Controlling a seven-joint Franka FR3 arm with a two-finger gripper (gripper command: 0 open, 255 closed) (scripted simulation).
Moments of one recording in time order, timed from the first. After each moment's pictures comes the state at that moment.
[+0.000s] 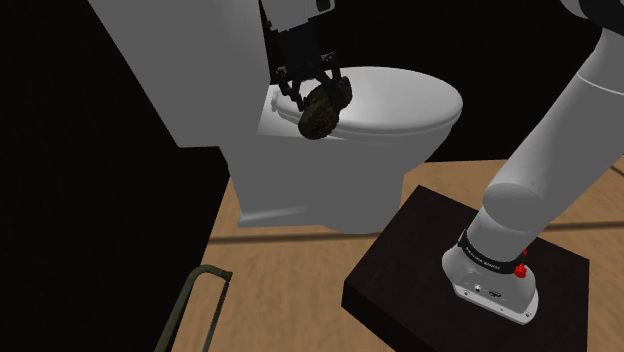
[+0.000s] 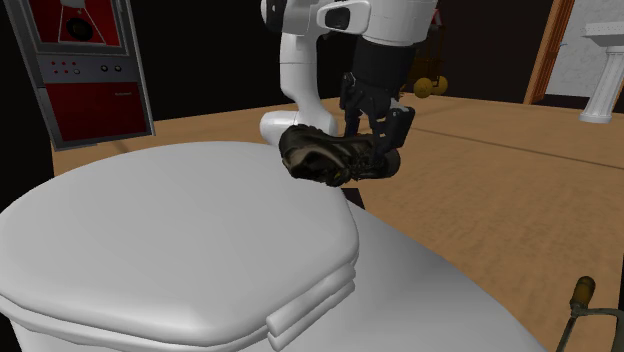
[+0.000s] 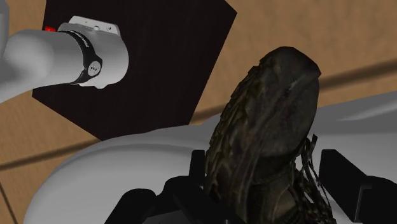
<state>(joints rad) -0.24 -0.06 0.50 -1.73 0.02 1.38 1.39</state>
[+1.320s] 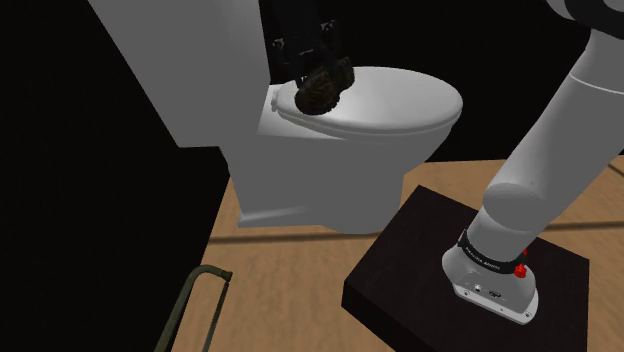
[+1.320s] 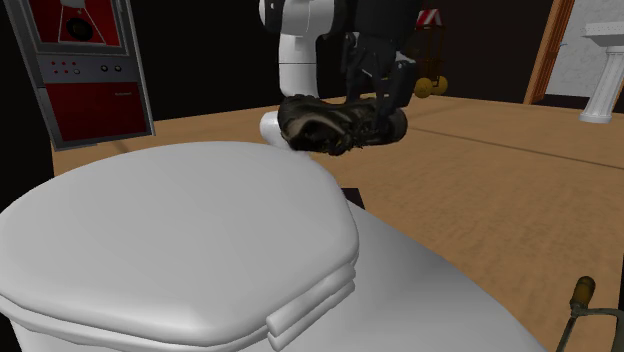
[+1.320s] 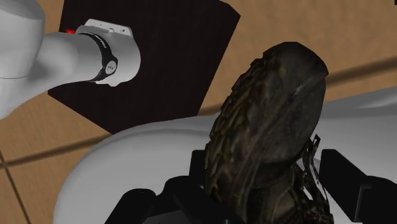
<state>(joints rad) -0.24 -0.01 0.51 -1.54 0.01 1.23 1.41</state>
